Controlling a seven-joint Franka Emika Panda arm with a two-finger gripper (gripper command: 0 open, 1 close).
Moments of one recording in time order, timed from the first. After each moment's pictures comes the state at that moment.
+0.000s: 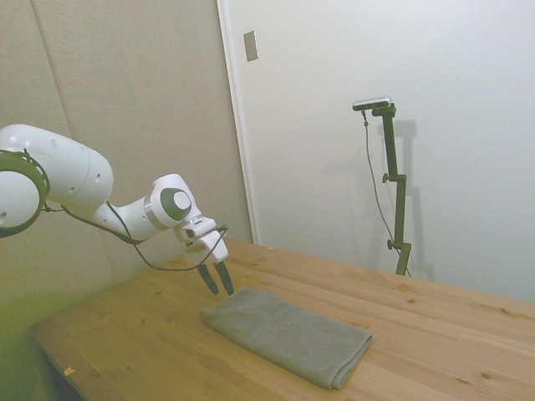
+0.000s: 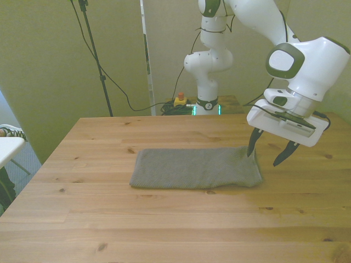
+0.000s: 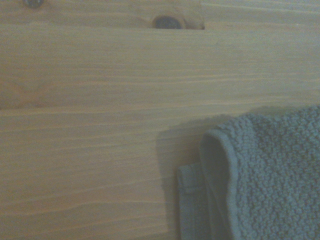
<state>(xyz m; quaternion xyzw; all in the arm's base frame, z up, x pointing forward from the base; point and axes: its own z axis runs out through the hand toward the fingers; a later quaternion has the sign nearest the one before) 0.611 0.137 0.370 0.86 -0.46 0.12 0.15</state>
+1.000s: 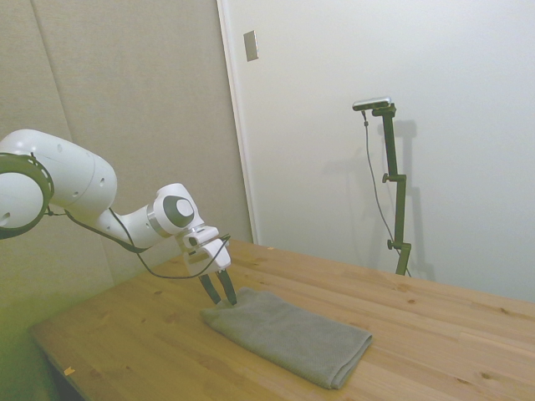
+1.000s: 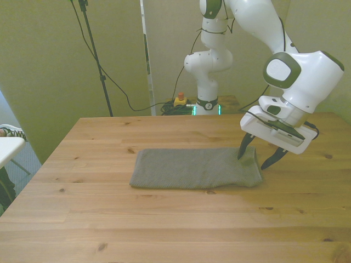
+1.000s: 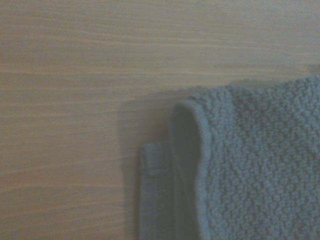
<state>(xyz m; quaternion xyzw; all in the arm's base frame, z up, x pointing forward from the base) 0.605 0.116 0.351 0.86 -0.46 0.12 0.19</state>
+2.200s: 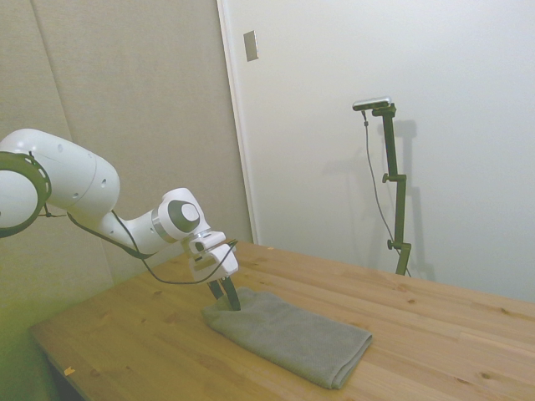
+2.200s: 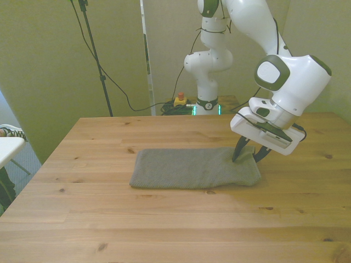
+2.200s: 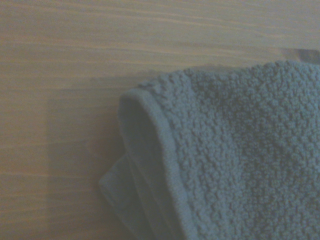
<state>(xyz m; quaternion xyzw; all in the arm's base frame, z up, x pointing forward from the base) 0.597 0.093 0.340 0.86 -0.45 0.11 0.21</state>
